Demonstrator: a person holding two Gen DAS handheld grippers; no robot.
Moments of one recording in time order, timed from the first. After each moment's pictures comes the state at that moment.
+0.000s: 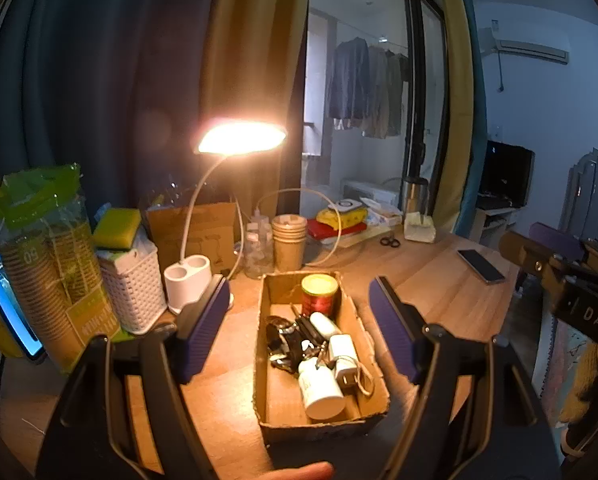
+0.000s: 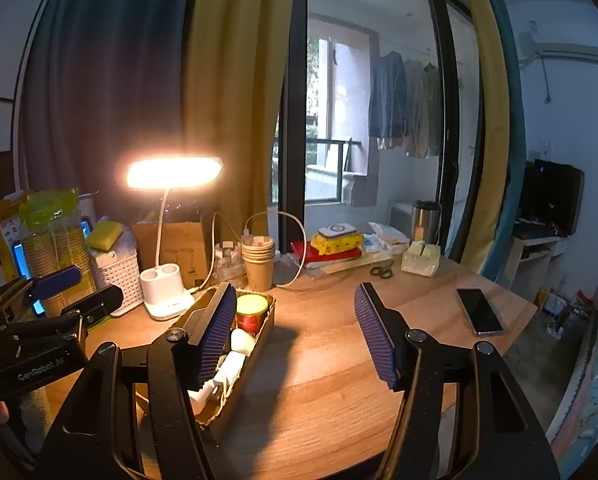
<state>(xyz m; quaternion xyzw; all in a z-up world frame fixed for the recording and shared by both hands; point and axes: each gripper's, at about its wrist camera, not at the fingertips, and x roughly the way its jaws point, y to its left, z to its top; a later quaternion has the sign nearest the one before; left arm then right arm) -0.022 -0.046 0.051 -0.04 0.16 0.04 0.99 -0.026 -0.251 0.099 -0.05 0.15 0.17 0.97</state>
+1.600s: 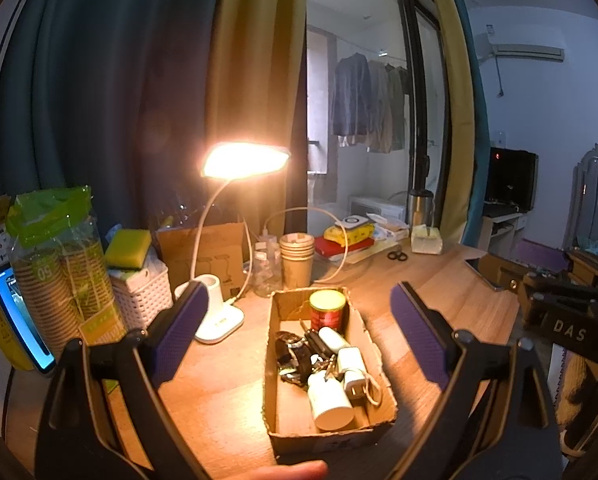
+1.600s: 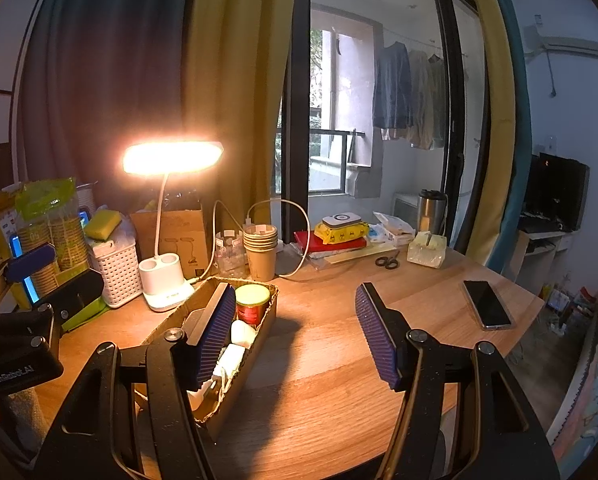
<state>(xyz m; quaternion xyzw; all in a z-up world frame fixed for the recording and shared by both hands) -0.030 -0.050 0.052 -0.02 0.13 0.05 0.99 -0.016 -0.247 0.086 -0.05 0.16 0.18 0.97</state>
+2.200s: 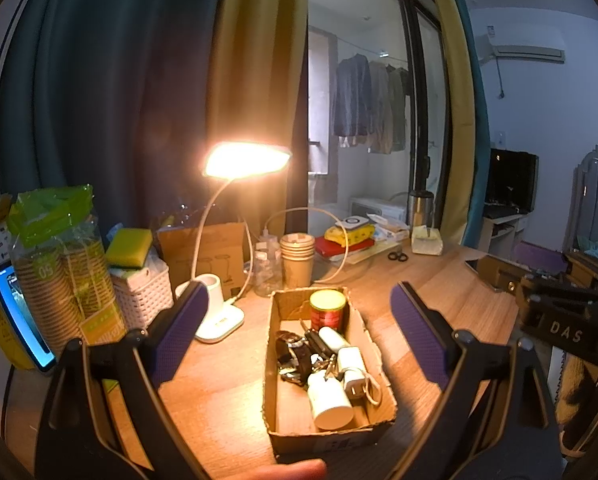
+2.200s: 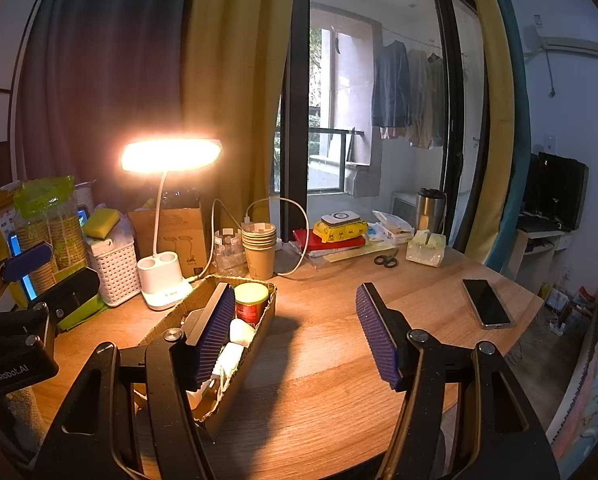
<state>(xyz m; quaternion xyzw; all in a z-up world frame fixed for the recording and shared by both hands) -0.032 -0.050 0.053 -0.02 0.13 0.05 0.99 -0.015 -0.249 0.086 -0.05 0.17 0.18 0.97</state>
